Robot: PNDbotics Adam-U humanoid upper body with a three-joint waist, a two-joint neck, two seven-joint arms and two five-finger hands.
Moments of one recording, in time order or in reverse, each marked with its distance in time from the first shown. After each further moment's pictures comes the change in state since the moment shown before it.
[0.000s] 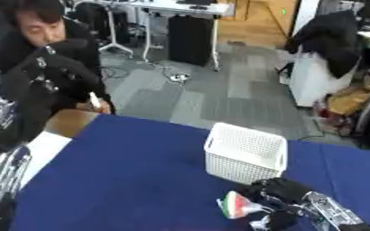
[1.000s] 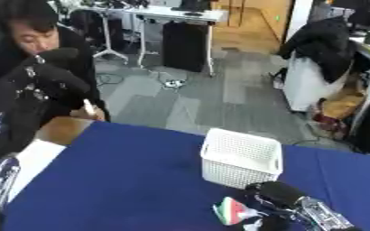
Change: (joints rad) left arm -0.002 -0.001 0.000 0.000 0.000 0.001 0.000; right arm -0.010 0.030 -0.024 0.019 0.040 0.029 -0.056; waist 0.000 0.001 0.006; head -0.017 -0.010
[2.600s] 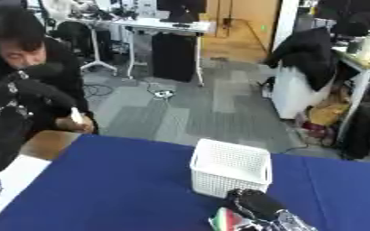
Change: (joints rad) left arm -0.011 -0.017 -0.006 -0.006 0.006 0.008 -0.009; right arm 0.002 0.051 -0.025 0.045 -0.028 0.133 -0.160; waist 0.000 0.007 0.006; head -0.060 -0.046
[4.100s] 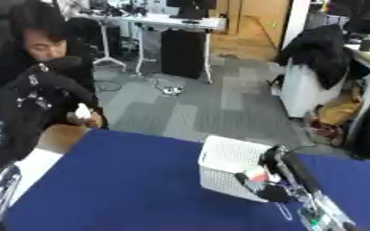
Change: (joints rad) left arm 0.002 0.001 0.000 0.001 0.002 -0.002 -0.002; right arm -0.048 -0.130 -0.055 -0.246 -0.593 0.014 -0.231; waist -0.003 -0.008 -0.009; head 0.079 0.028
